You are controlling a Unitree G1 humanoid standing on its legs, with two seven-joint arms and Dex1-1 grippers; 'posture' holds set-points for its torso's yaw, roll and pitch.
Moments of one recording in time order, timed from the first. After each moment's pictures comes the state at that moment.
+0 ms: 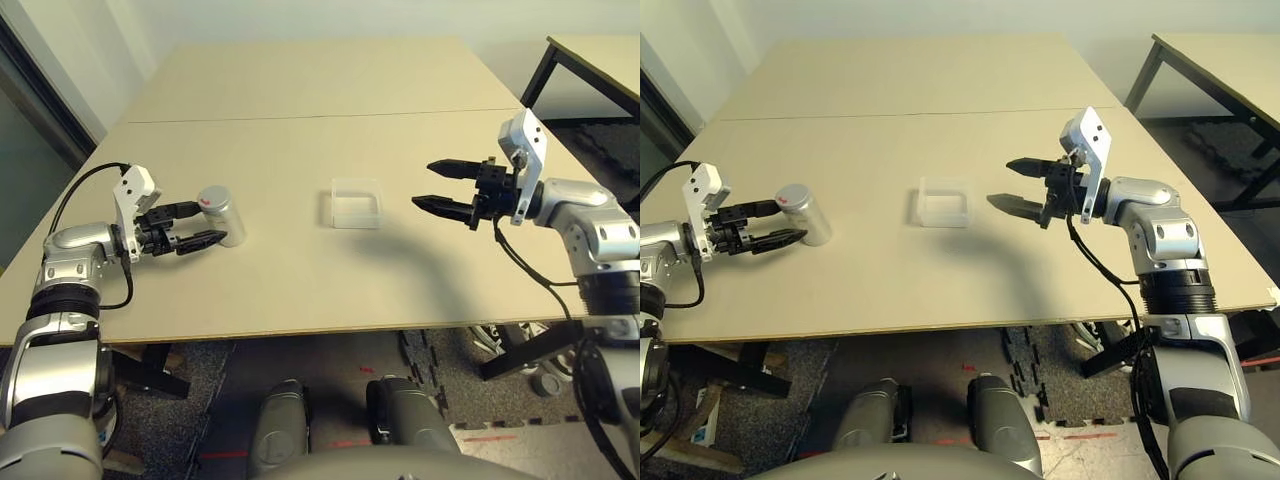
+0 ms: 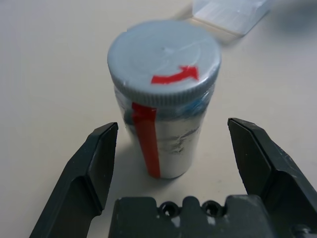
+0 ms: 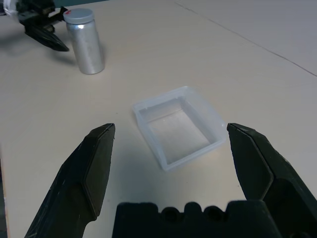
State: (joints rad) left arm -0.65 0.75 0.10 1.02 -0.19 -0.12 -1.32; right arm -0.60 -0.59 -0.05 0.23 0.34 0.39 1.16
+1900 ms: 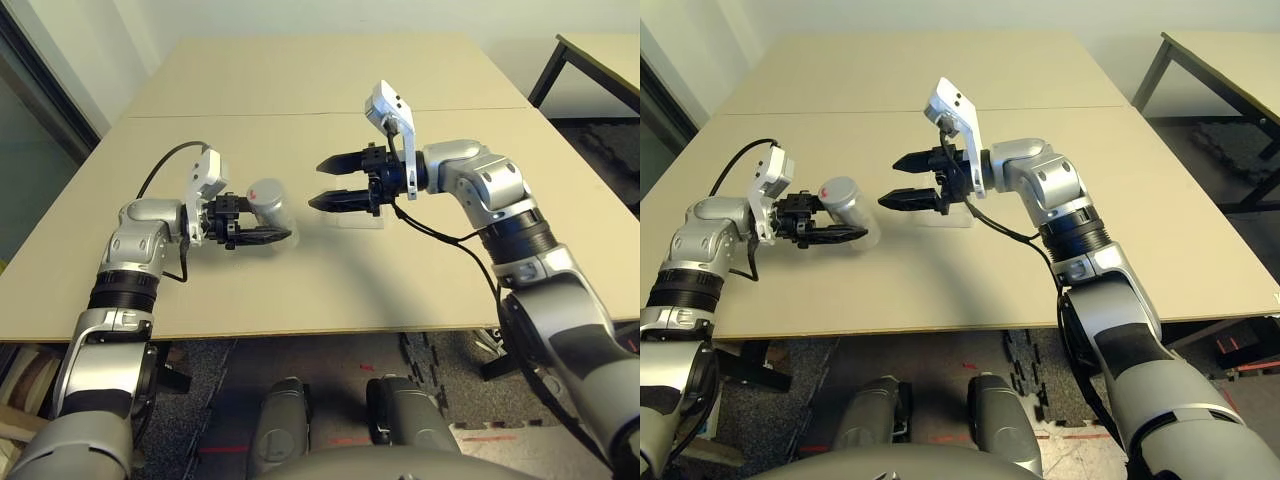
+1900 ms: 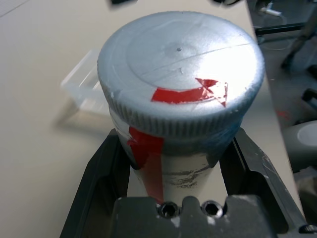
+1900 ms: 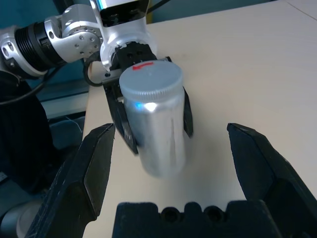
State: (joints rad) left arm -0.67 0.60 -0.01 0.51 -0.29 0.20 -1.50; right arm -0.98 -0.24 0.23 0.39 0.33 0.59 1.16
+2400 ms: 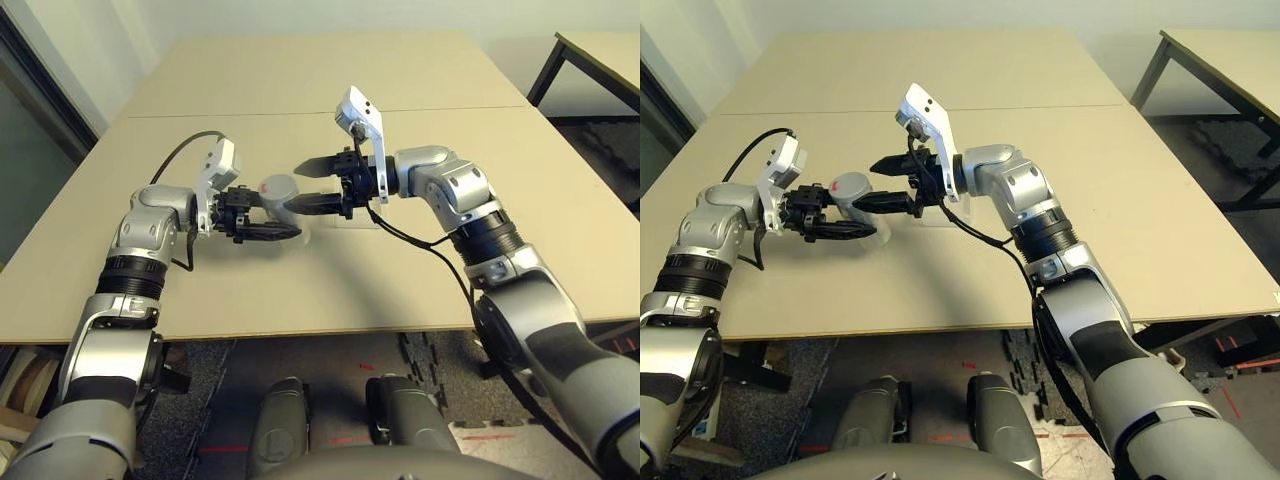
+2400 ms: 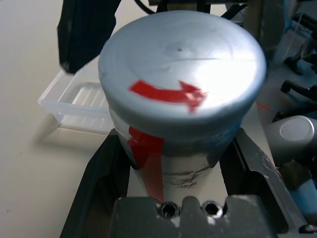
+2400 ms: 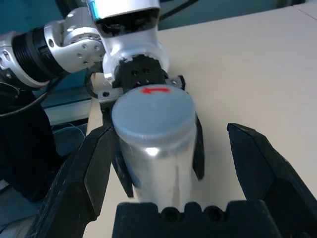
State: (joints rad) left arm -0.72 0.59 -0.07 0.53 -0.28 0.22 -1.54; right arm -1.00 -0.14 0.23 0.43 0.30 0.56 1.13
